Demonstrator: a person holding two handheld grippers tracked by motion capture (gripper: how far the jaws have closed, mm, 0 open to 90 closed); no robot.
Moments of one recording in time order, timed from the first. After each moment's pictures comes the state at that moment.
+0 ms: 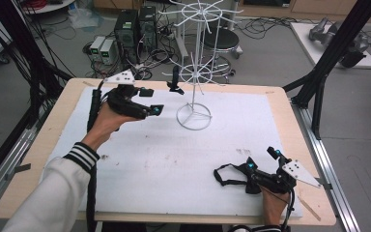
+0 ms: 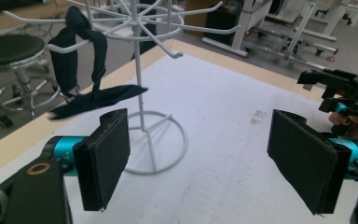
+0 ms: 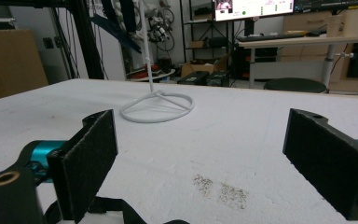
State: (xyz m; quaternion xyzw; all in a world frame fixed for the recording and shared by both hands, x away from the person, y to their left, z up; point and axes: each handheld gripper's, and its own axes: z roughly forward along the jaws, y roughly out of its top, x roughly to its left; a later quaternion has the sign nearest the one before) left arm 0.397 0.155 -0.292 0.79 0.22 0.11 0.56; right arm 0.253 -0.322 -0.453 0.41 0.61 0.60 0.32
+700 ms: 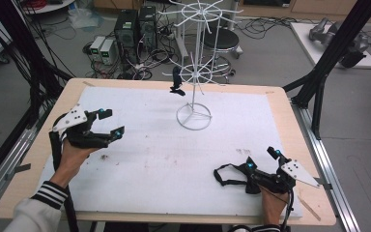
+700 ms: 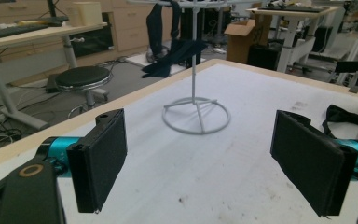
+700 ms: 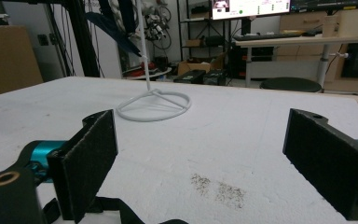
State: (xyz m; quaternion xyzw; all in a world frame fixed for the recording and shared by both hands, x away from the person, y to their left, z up) left arm 0.333 0.252 -0.368 0.72 0.26 0.22 0.61; right arm 0.253 -0.321 -0.453 0.41 0.61 0.60 0.33
